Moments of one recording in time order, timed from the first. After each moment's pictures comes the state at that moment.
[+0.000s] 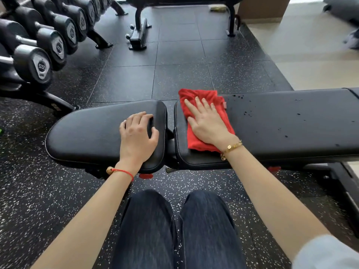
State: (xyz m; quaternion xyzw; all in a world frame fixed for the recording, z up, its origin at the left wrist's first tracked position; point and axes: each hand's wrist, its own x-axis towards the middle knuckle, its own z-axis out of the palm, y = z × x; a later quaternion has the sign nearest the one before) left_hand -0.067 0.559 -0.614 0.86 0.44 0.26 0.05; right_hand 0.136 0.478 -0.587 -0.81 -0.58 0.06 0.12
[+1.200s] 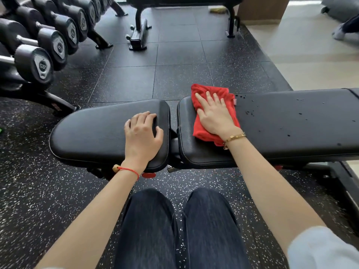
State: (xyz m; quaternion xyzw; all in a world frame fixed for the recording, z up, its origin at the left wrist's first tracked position) left_hand -0.066 0.558 -0.614 0.85 0.45 0.26 0.04; right_hand 0.155 0.490 -0.586 -0.84 -0.53 0.06 0.11
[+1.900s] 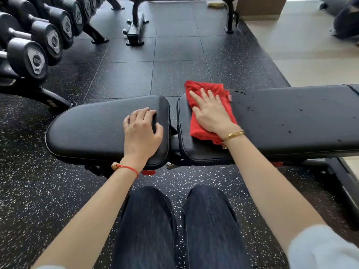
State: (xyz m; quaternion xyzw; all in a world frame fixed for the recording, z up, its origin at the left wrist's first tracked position) left_hand -0.067 0.558 -0.613 0.85 0.45 0.27 0.05; right_hand 0.143 0.495 -0.586 -0.83 -0.54 0.07 0.11
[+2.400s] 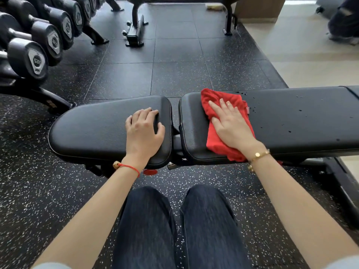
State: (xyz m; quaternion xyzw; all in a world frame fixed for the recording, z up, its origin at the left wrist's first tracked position) left_hand -0.071 0.559 -0.613 0.85 0.44 0.27 0.07; right_hand 0.150 0.434 -0.590 -0.84 -0.52 0.05 0.13
